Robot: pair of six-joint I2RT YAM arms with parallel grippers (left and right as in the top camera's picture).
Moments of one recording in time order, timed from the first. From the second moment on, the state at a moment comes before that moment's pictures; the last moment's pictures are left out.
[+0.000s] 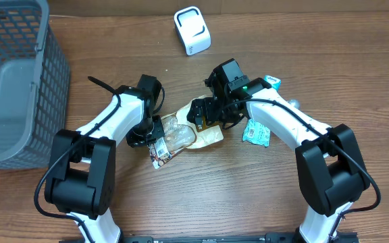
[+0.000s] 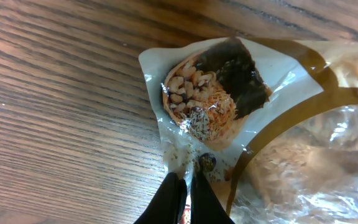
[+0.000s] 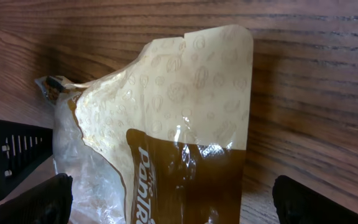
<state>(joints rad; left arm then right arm) -0.27 1.91 1.20 -0.93 -0.02 -0.54 0.48 1.94 1.35 -0.63 -0.39 0.36</state>
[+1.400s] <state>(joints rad) -0.27 1.91 1.20 -0.93 -0.02 -0.54 0.63 2.06 1.63 -0.92 -0.18 0.33</state>
